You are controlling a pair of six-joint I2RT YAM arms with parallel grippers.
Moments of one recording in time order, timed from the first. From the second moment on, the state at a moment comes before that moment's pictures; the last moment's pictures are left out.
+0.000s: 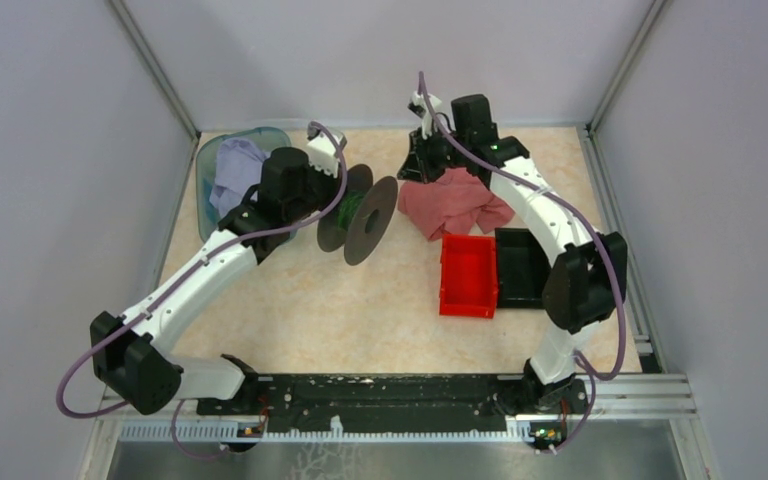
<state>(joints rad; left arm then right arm) -0.58 1.31 1.19 -0.23 -0.03 -0.05 0.40 1.74 1.66 -0.50 -0.62 -0.03</state>
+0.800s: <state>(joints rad) -0.57 1.31 1.22 -0.28 -0.03 -0.04 0.36 1.73 1.42 -0.42 -0.69 -0.08</state>
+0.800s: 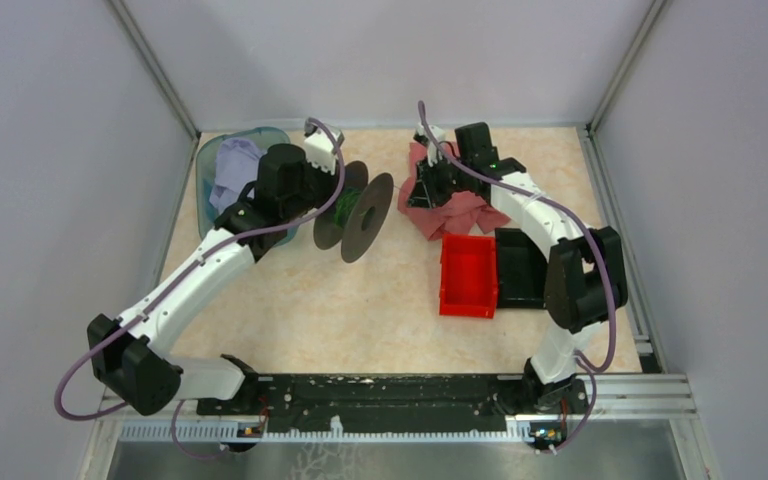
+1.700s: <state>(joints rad) -0.52 1.29 1.28 -0.33 0.18 -0.09 0.36 1.72 1.29 -0.36 -0.75 -0.16</state>
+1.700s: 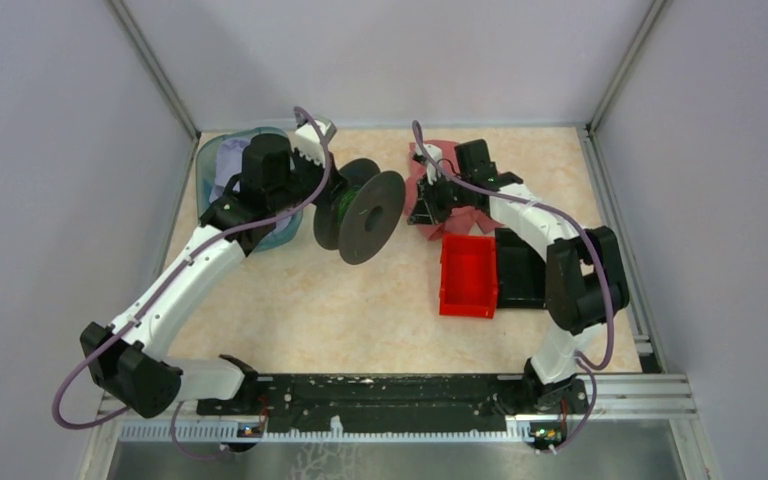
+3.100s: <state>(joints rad) -0.50 1.29 1.28 -0.33 0.33 -0.09 0.36 1.63 1.44 -0.64 -0.61 -0.54</state>
